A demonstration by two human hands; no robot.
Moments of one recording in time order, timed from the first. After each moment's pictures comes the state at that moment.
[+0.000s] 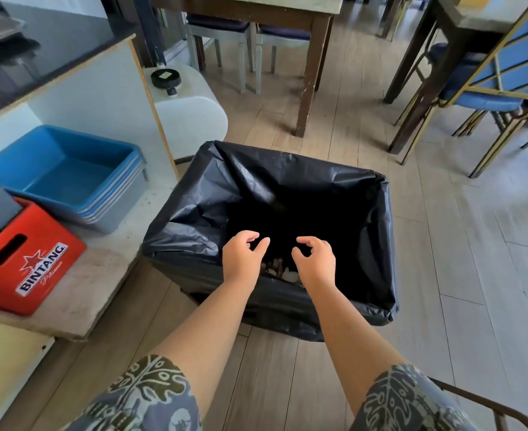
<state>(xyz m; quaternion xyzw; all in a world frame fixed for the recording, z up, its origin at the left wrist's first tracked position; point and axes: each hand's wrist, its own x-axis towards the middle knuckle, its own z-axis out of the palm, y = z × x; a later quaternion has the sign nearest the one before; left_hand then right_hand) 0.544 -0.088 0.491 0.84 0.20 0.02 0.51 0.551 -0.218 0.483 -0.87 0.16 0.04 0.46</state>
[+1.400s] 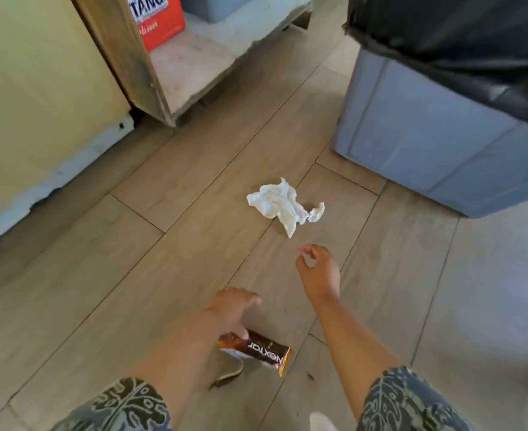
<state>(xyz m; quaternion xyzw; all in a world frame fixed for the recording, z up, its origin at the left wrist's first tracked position) 0.141 0.154 -0.061 0.90 0.00 -0.41 0.16 0.231 -0.001 -0.058 -0.89 0.02 0.15 0.43</state>
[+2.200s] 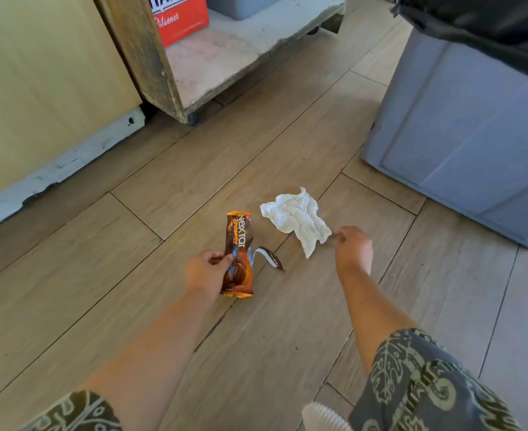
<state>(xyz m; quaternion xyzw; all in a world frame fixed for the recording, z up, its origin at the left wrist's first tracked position) 0.198 0.213 -0.116 0.71 0.48 0.04 0.51 0.352 0.017 -0.124 -0.91 0.09 0.14 0.37</state>
